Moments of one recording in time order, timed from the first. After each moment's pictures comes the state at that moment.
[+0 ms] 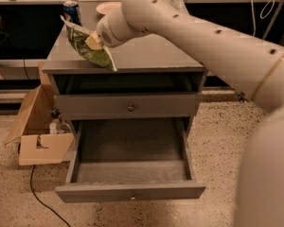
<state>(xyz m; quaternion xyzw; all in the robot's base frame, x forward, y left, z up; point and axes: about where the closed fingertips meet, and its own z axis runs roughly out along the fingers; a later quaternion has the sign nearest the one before) 0.726 0.150 0.908 -0.47 0.74 0.17 0.45</state>
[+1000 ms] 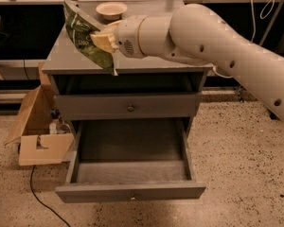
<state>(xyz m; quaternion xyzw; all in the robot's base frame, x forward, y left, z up) 0.626 0.109 0.976 -0.43 0.65 0.28 0.56</state>
